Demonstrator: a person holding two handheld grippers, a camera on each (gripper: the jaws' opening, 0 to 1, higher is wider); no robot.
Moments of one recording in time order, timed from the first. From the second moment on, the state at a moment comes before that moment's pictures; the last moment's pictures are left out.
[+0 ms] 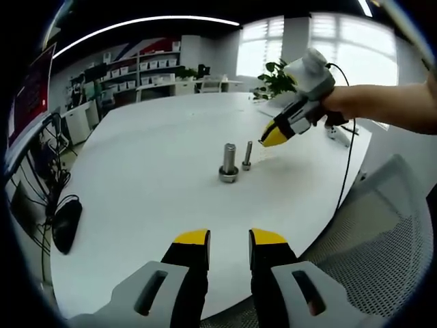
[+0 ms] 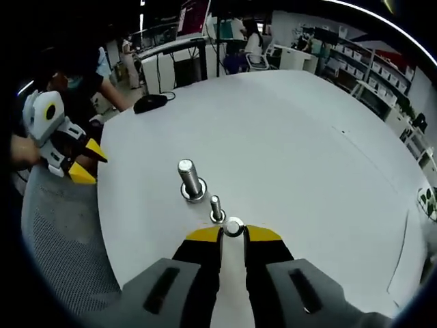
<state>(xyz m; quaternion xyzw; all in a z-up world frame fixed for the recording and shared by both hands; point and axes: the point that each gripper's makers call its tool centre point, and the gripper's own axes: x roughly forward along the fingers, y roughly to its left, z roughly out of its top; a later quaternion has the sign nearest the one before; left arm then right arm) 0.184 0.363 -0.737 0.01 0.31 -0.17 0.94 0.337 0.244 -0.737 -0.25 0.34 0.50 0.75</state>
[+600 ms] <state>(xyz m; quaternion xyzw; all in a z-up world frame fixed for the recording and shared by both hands) 0.184 0.361 -0.736 0.01 0.31 -0.17 0.94 0.334 0.265 -0.732 -0.30 0.32 0.52 0.74</state>
